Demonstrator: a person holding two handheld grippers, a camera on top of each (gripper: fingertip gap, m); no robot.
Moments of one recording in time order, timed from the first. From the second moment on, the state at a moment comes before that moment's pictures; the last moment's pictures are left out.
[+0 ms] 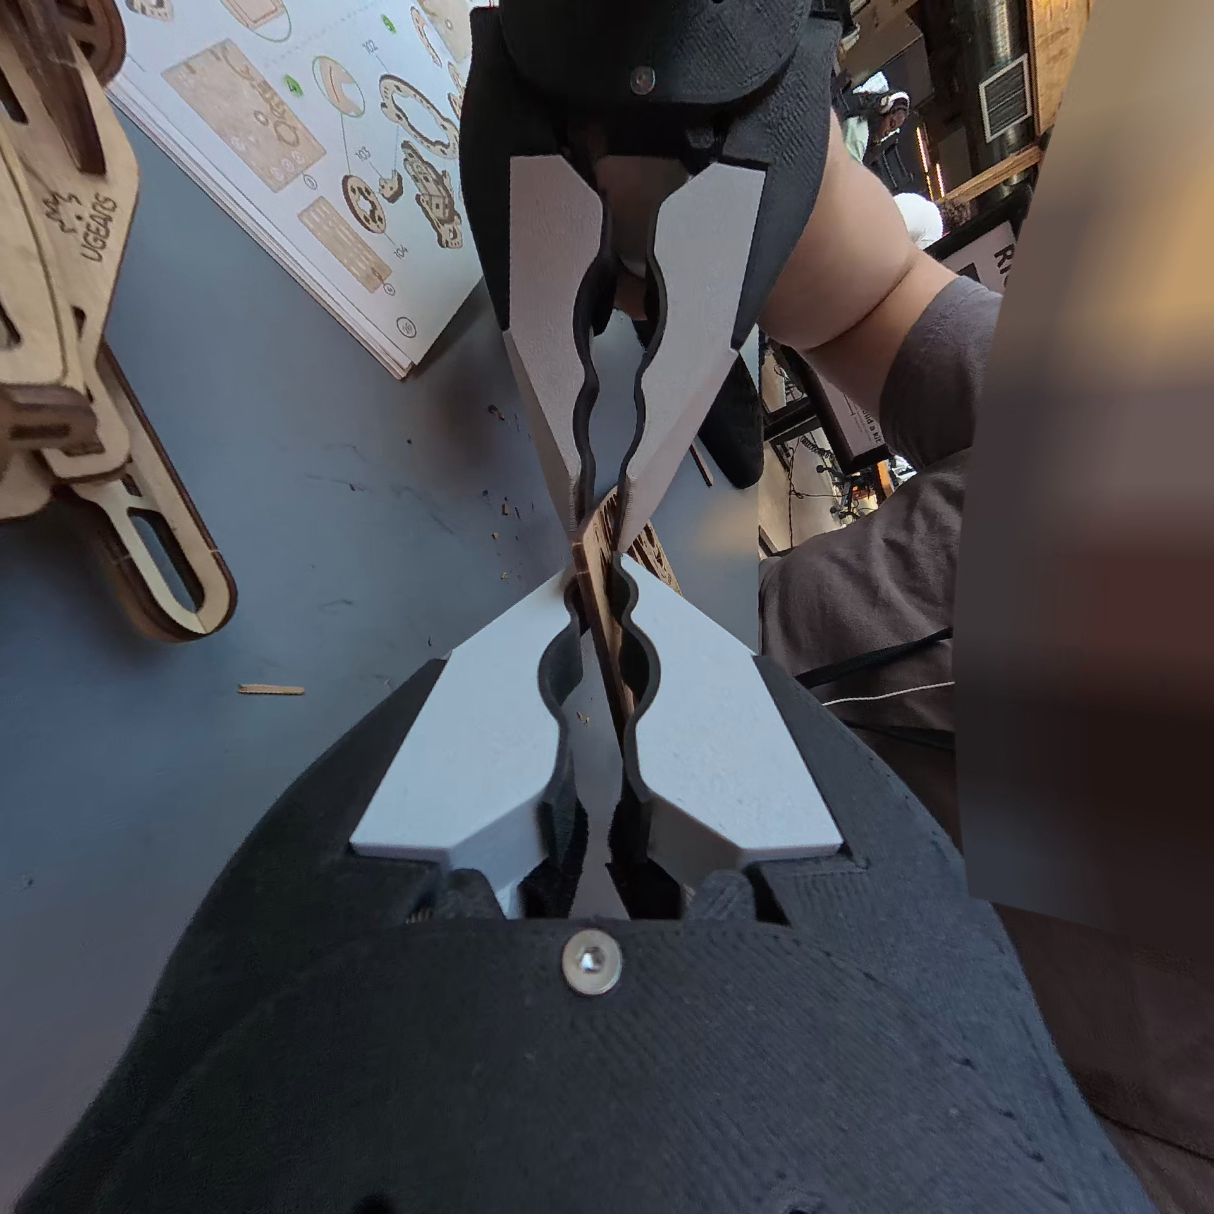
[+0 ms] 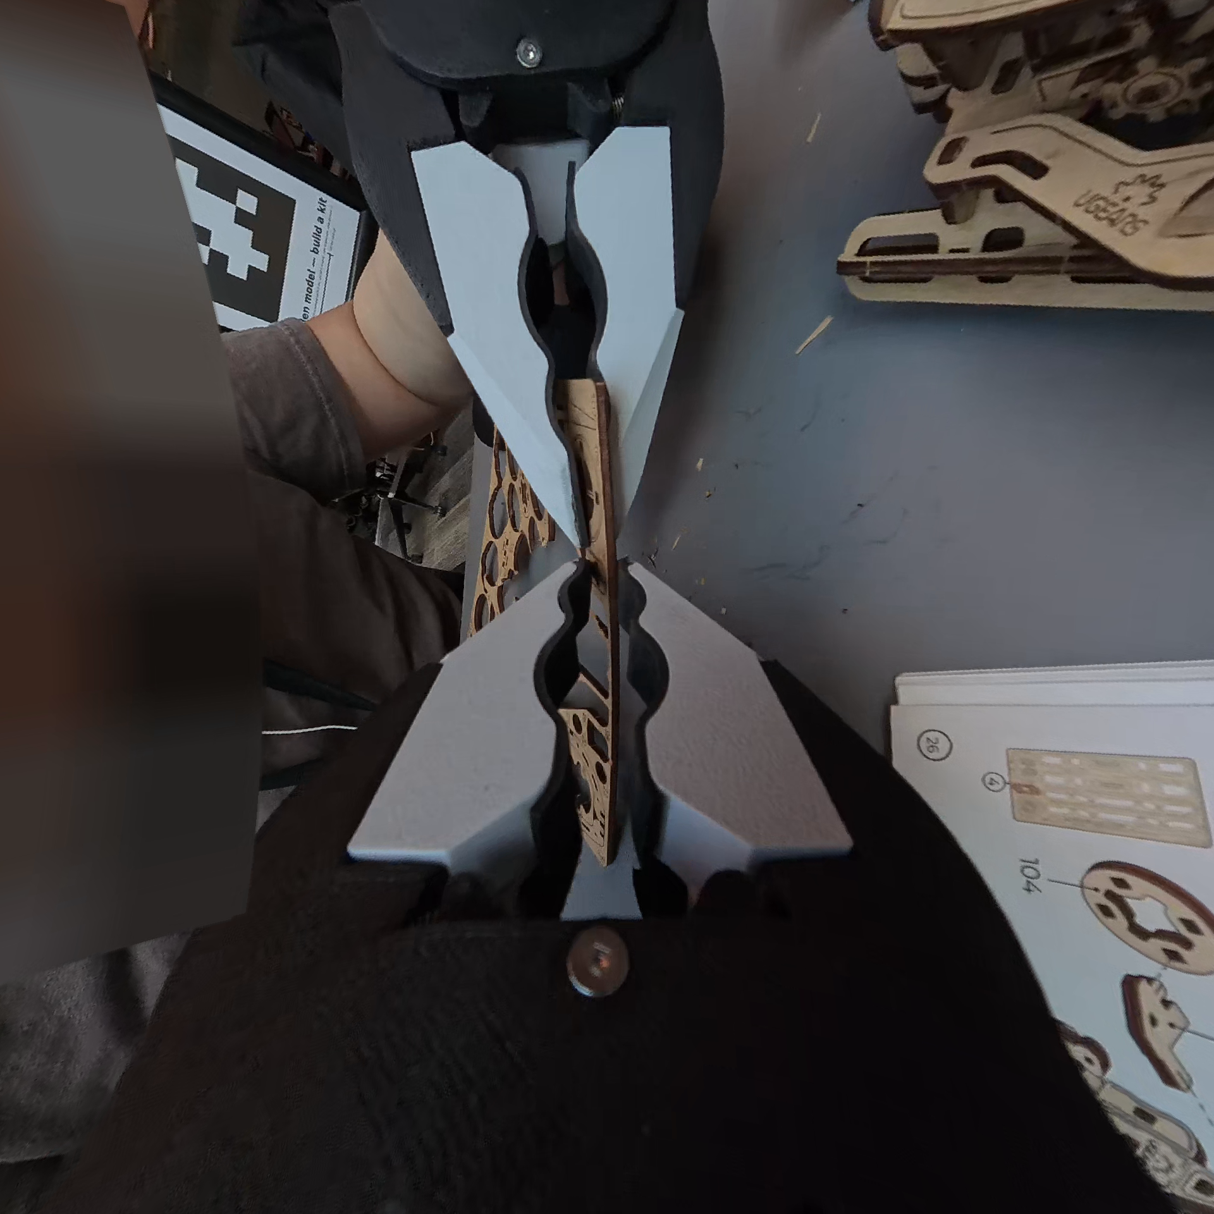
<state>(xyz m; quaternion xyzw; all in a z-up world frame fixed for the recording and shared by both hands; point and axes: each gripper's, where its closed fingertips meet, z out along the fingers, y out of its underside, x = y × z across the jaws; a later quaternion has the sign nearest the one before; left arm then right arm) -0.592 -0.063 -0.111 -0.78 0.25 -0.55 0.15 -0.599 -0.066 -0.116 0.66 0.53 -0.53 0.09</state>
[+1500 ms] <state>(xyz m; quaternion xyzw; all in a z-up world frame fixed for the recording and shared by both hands) -0.590 -0.066 -0.111 -0.77 0.24 -0.57 0.14 -0.599 -0.063 -0.114 0.68 0.51 -0.52 -0.03</state>
